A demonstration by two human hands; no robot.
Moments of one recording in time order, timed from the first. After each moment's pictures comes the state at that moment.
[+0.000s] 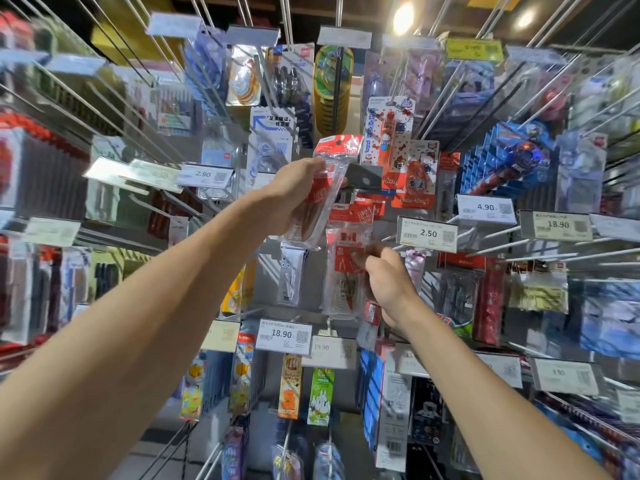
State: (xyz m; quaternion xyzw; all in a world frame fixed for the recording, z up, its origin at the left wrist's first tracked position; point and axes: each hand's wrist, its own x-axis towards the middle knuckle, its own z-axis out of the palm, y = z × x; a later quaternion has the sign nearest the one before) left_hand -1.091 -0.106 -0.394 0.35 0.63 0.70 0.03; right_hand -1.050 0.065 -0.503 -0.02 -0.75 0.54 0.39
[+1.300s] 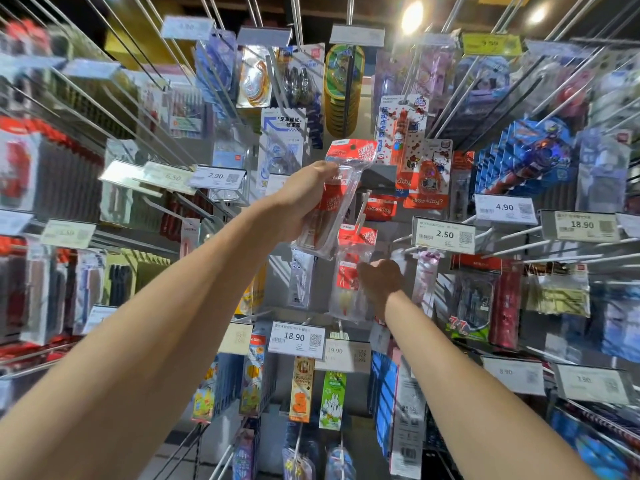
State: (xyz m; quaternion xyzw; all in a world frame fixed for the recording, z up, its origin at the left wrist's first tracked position) left_hand -1.103 -0.107 -0.402 0.40 0.62 0.68 0.01; right_hand -1.097 0.058 -0.500 -0.18 -0.75 0.51 0.39
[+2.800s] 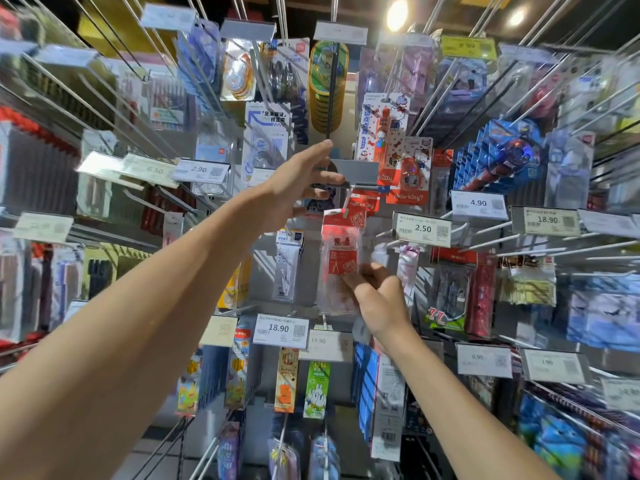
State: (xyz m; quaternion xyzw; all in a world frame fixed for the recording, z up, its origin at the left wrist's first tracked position) left_hand -1.104 -0.107 -0.393 0.42 0.65 0.63 0.00; right_hand -1.050 0.064 -0.549 0.00 -0.72 0.53 0.45
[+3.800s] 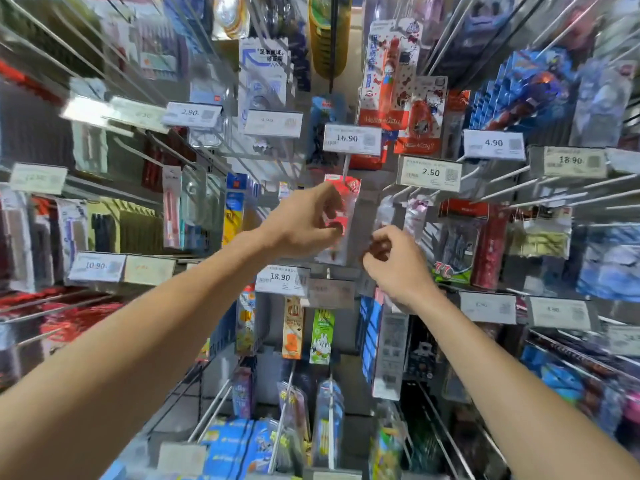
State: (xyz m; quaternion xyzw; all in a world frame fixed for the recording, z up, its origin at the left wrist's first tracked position) left_hand -1.116 -0.090 -0.504 0.51 0.75 0.32 -0.27; right_hand -1.023 0.087 -0.559 -0.07 -0.86 0.28 0.42
